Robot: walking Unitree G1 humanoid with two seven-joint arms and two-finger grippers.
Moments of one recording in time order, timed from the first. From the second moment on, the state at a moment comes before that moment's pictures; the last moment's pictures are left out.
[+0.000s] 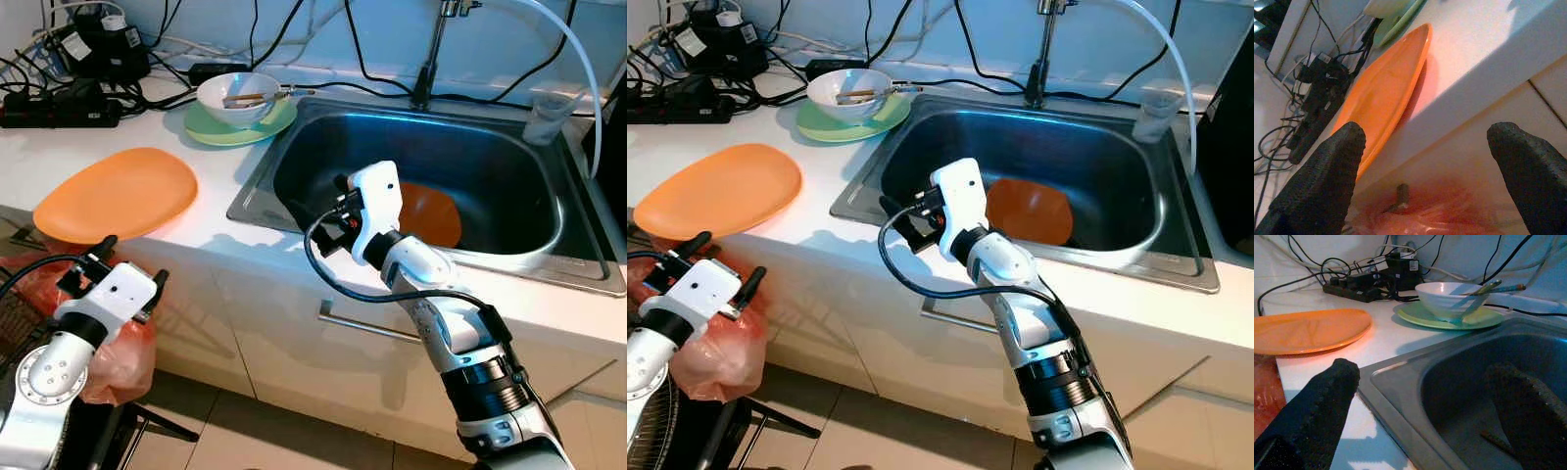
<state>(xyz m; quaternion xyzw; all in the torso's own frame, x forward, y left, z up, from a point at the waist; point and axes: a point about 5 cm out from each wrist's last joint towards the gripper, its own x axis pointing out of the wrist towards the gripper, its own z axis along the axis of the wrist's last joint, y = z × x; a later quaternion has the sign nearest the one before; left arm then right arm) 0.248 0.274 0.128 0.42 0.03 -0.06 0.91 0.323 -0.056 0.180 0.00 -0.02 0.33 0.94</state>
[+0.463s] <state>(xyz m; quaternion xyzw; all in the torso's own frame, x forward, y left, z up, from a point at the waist) 0.254 0.296 0.131 0.44 0.05 -0.03 0.89 0.321 -0.057 0.175 0.00 -0.01 0.33 0.95</state>
